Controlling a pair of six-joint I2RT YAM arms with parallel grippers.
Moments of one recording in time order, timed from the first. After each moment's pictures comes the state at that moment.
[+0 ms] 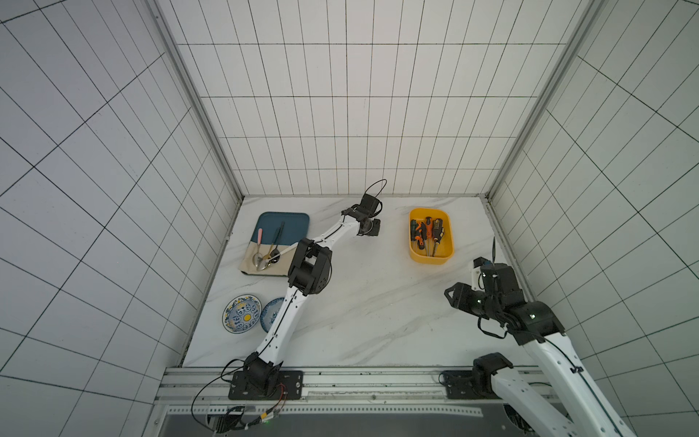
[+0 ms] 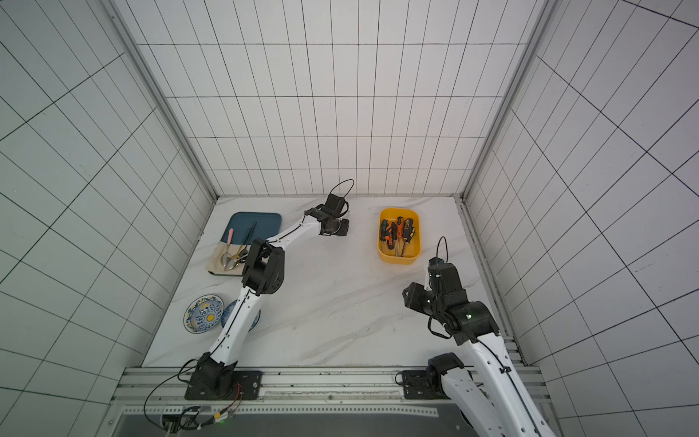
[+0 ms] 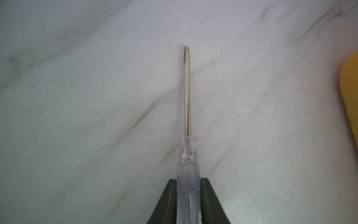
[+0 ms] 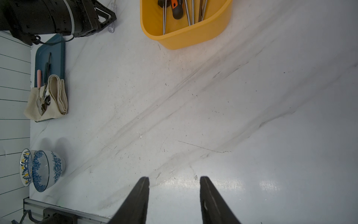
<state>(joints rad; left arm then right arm) -0.54 2.61 2.30 -0.64 -0.01 -0.25 0.38 0.70 0.75 -0.94 -0.14 0.56</state>
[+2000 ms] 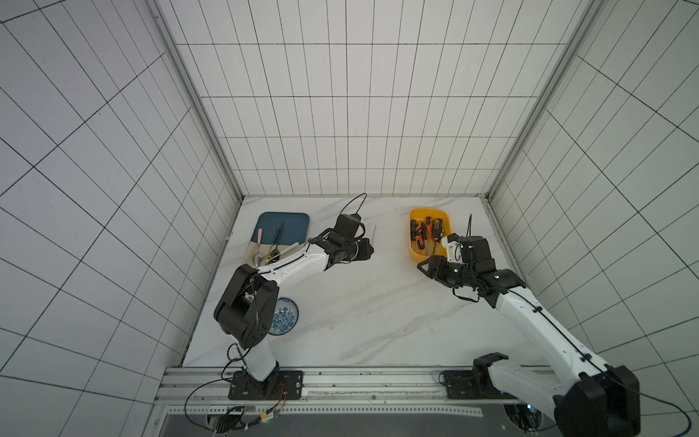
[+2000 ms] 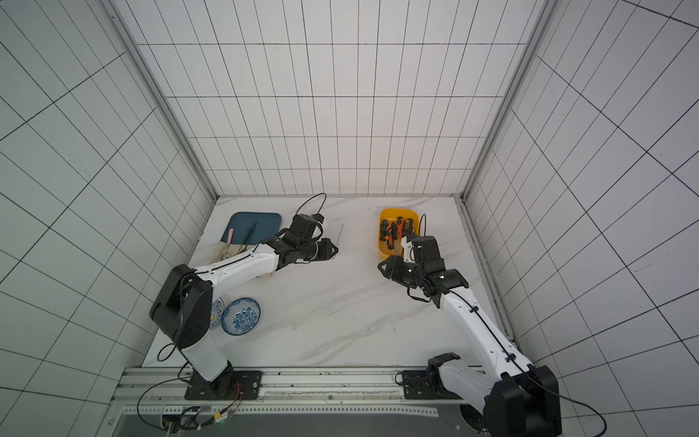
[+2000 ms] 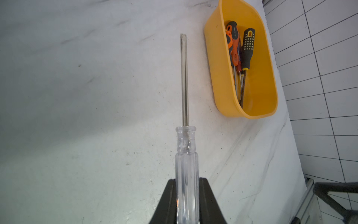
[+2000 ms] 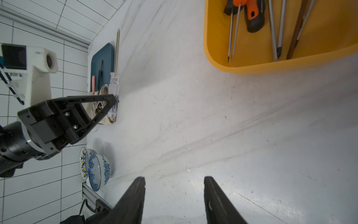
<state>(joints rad) -0.61 1.69 1.17 -0.22 0.27 -0.61 0.38 1.10 0.80 -0.47 -0.42 0.65</state>
